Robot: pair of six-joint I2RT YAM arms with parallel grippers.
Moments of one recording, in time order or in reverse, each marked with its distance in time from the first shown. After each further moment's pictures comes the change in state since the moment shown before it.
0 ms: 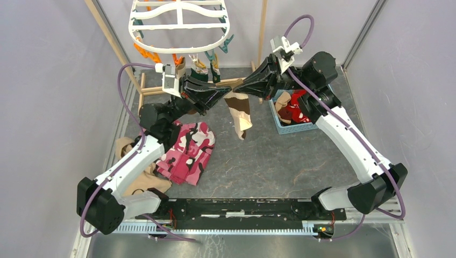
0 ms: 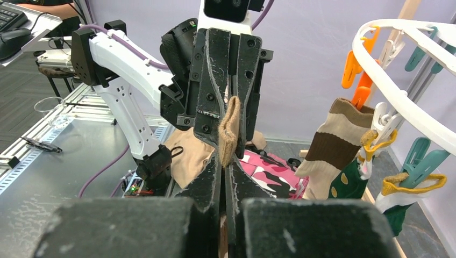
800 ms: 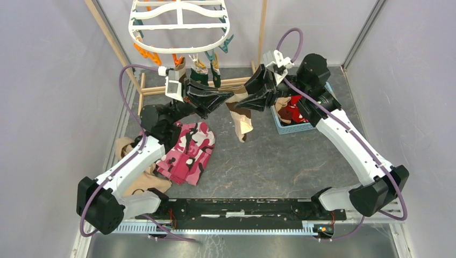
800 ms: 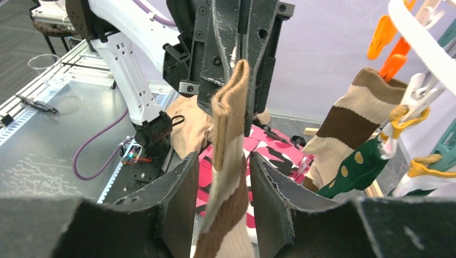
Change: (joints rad) left arm -0.015 0.000 -0.031 0.017 0.061 0.063; right arm 0.012 -0.027 -0.042 -0.242 -0.064 -0.291
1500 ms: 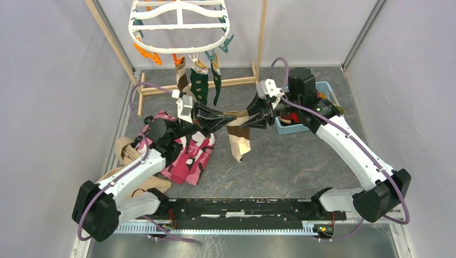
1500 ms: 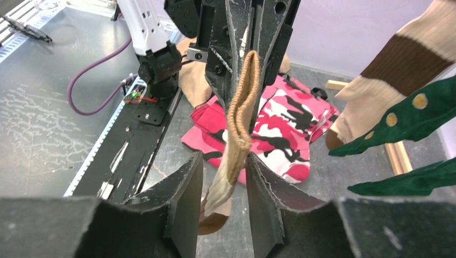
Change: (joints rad) left arm -0.043 -0.079 -0.246 -0.031 0.052 0.199; right arm 0.006 -0.051 -0.126 -0.431 -0.031 -0.502
